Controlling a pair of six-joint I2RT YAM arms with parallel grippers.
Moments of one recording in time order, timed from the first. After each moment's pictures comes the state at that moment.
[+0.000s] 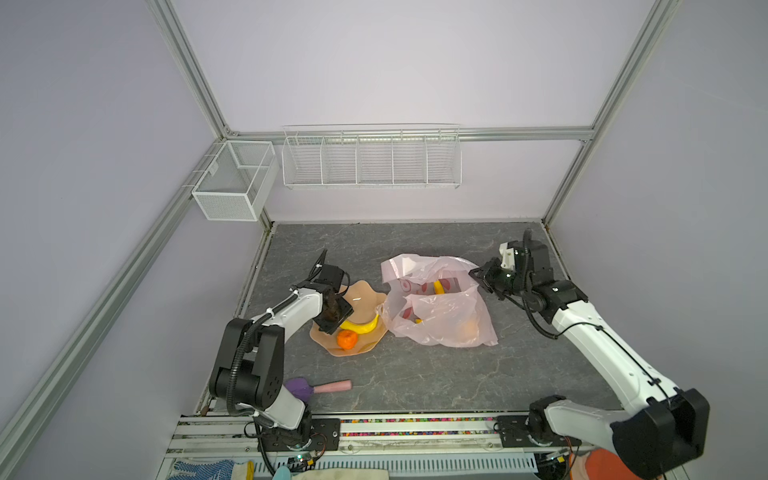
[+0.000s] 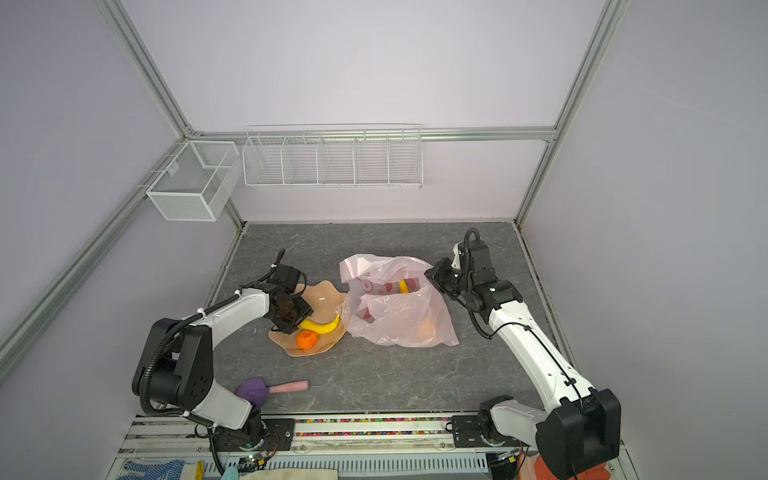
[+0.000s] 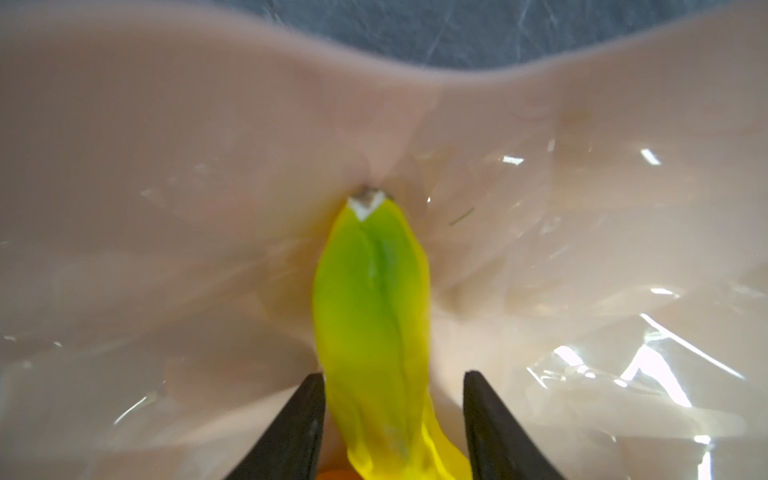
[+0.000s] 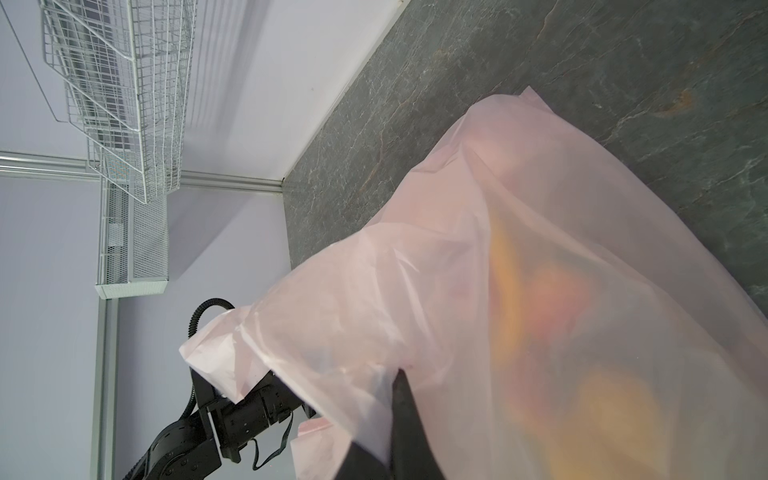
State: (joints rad) left arm -0.29 1.58 0.93 -0.66 0.05 -1.04; right arm 0.32 1.20 1.04 -0.48 -0.33 0.99
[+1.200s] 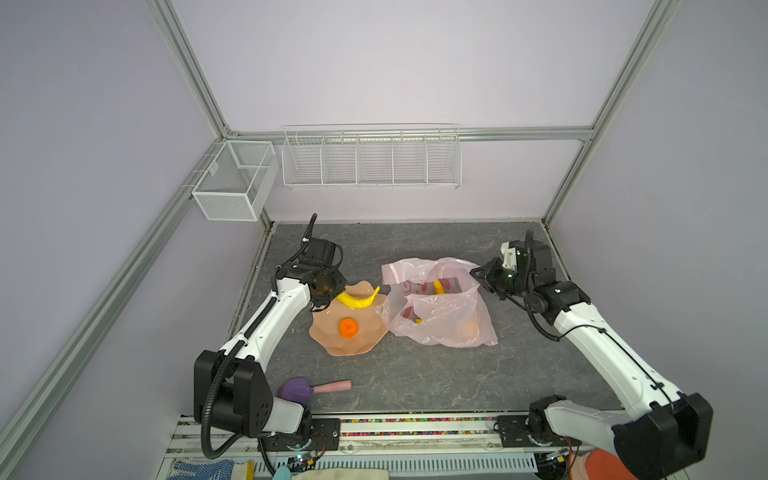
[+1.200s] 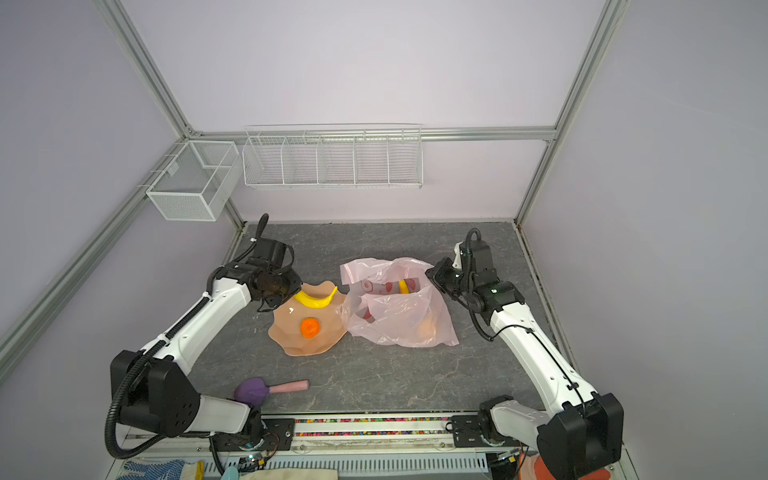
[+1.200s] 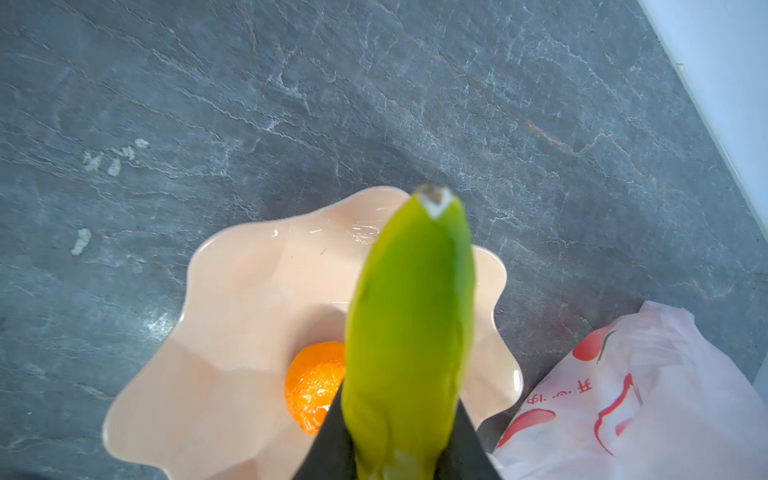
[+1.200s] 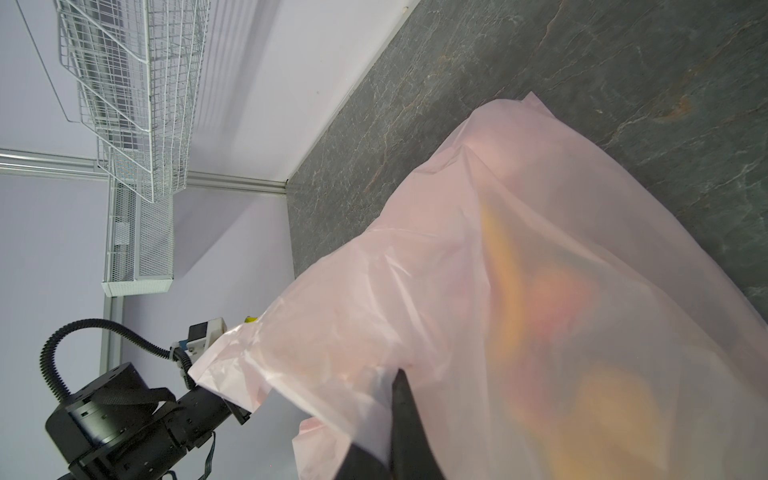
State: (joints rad) left arm -0.29 1.41 1.19 -0.84 -0.02 -0.86; right arm 0.32 1.19 1.04 -0.48 -0.32 0.99
